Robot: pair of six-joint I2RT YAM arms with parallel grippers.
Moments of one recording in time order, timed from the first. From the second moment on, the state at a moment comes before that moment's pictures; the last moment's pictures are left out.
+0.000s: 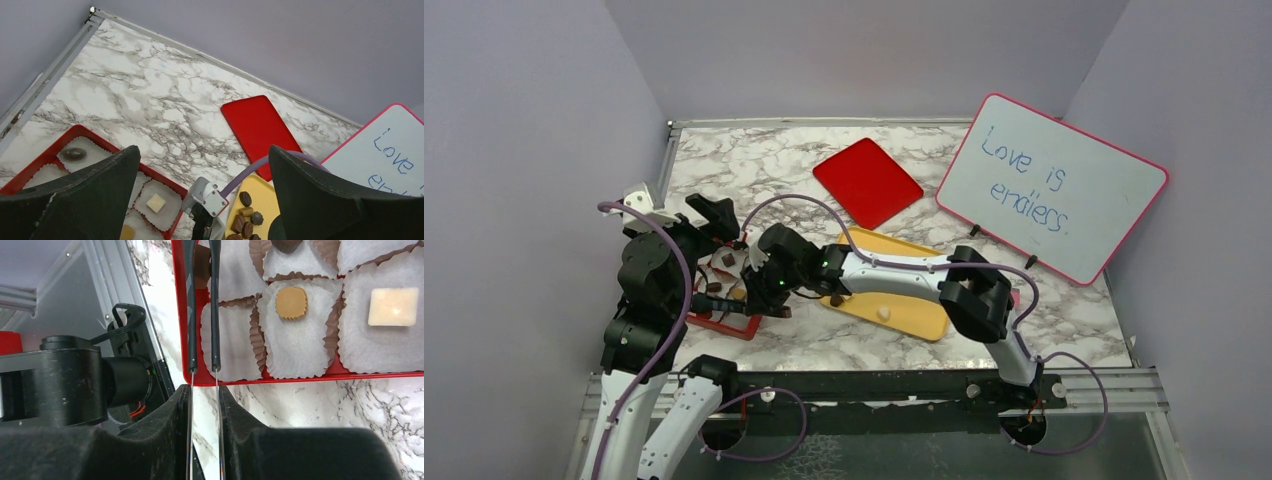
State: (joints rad) left arm -0.25 0.55 0.96 -0.51 -0.31 -0.46; right arm 1.18 2.11 1.65 -0.17 -0.33 0.37
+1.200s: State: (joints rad) left arm -0.26 0.51 0.96 -0.51 -0.33 -0.46; right arm 1.19 2.15 1.77 -0.29 -0.19 0.27
